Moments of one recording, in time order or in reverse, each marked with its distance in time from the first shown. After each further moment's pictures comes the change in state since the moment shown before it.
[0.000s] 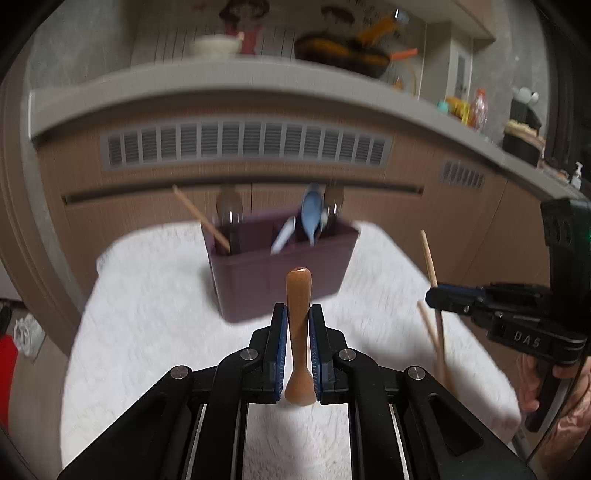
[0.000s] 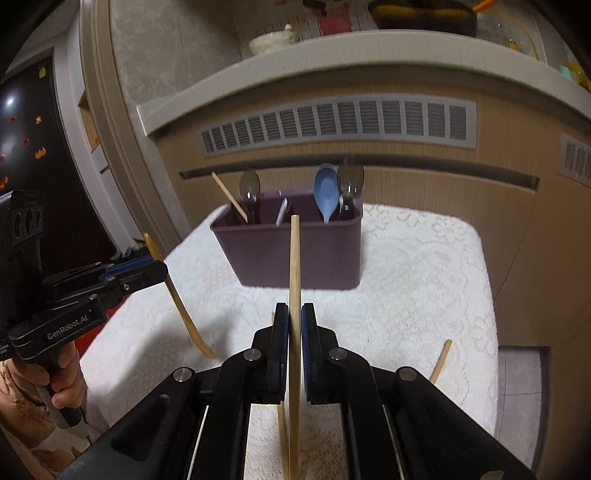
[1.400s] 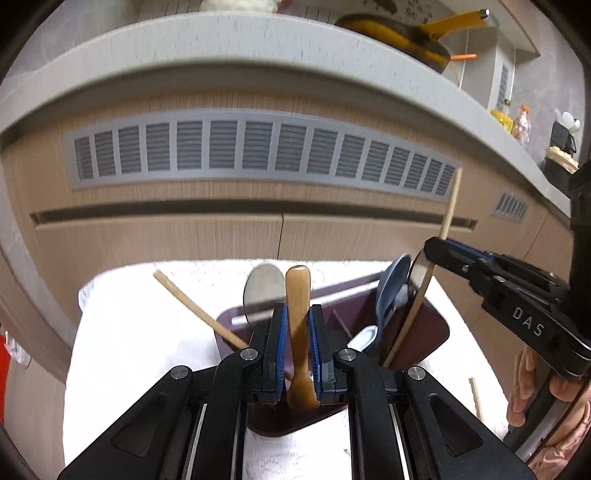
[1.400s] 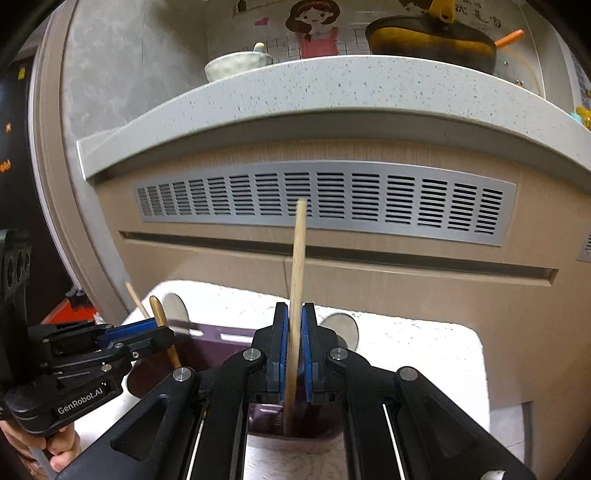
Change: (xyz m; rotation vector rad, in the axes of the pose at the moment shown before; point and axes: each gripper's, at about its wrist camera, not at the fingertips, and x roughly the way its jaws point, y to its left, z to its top) left arm 0.137 0.062 0.084 -0.080 0.082 0.028; right arm 0.112 -0.013 0.116 -0.023 -0.118 -0.166
